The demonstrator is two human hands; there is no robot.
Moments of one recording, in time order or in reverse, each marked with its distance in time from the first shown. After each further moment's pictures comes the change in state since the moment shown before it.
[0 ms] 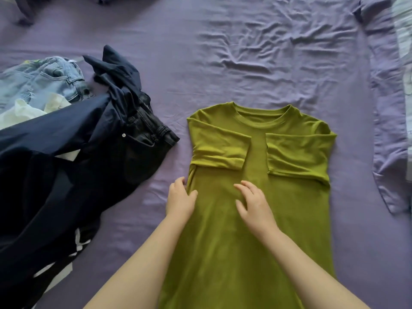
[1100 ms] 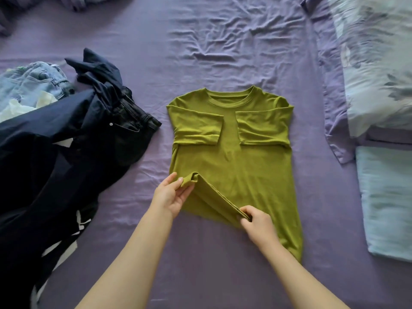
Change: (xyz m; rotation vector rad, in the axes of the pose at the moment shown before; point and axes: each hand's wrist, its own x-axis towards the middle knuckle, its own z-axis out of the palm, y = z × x) left_hand -0.088 0.011 -0.014 -1.233 -0.183 -0.439; right_hand -0.137 0.044 0.014 0.192 -0.002 0.371
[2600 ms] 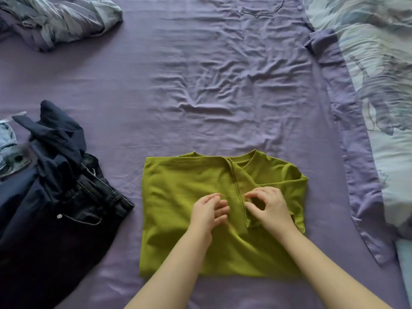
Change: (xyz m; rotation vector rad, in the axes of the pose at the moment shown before) left_hand 0.129 0.026 0.203 0.412 -0.130 -0.014; right_hand 0.251 -0.085 -0.125 -0.117 0.275 -0.376
